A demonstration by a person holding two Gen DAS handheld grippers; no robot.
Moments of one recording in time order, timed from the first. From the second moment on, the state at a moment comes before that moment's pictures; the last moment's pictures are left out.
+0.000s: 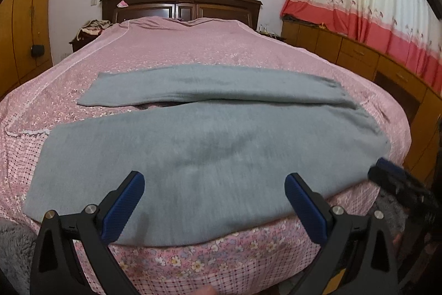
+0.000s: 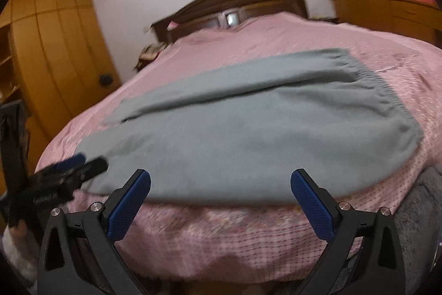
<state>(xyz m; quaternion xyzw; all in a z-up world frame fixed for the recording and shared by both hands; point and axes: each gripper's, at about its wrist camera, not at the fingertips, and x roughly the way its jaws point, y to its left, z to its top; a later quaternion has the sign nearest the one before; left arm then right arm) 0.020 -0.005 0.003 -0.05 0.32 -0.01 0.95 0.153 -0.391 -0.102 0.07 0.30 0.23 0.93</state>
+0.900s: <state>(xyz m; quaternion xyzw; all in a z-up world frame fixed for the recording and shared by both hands) 0.241 -0.029 0.112 0.18 0.37 -0.27 0.87 0.376 -0.393 0.012 -0.36 0.37 0.49 0.70</state>
